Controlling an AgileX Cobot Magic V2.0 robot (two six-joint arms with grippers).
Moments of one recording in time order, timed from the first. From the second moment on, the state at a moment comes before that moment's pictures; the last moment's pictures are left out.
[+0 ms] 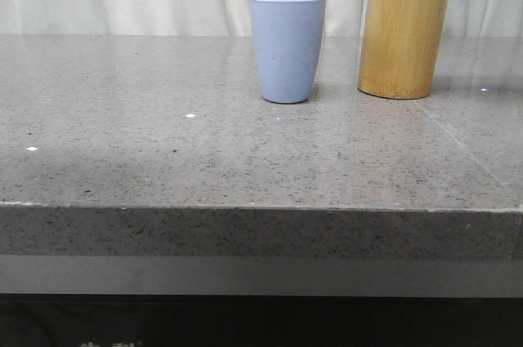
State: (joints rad) left arm -0.59 0.97 -1.08 -0.07 0.72 0.06; right arm -0.04 1.59 -1.62 0.43 0.96 -0.10
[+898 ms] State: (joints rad) left arm -0.59 0.97 -1.08 -0.07 0.72 0.06; right arm -0.04 1.60 -1.64 0.45 0.98 -0.12
